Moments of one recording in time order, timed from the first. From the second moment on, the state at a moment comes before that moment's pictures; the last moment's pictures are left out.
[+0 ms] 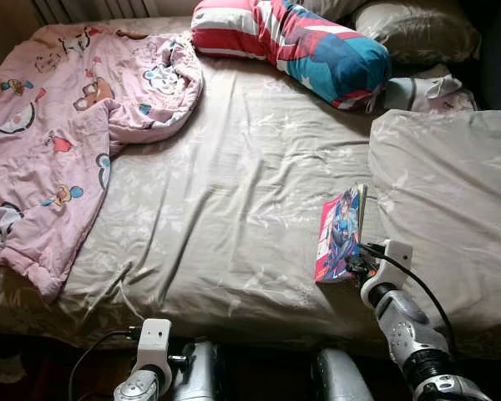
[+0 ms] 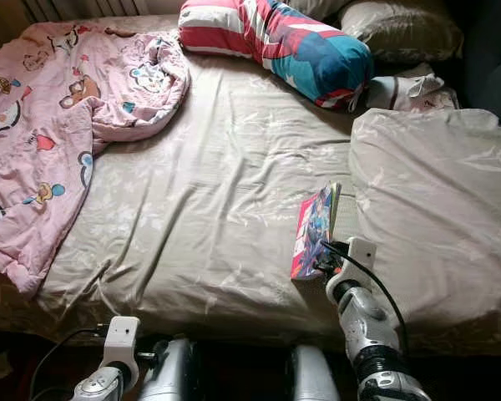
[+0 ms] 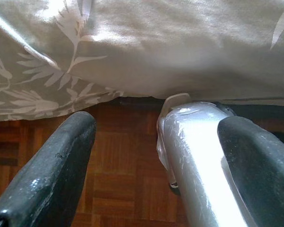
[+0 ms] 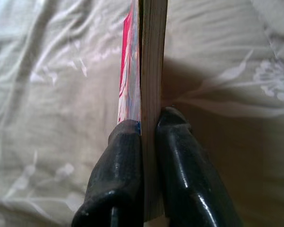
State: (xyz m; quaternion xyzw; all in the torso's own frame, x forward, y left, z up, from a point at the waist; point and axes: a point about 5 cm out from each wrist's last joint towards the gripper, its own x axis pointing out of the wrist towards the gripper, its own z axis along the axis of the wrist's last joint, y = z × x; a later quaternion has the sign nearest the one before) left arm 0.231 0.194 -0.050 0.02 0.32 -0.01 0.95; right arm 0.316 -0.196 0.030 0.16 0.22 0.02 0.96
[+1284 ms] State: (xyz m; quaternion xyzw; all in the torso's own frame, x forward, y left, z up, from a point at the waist) left arm 0.233 0.193 -0.049 0.02 0.32 -0.01 0.95; right arm 0.322 -0.213 0.038 0.12 0.22 -0.03 0.97
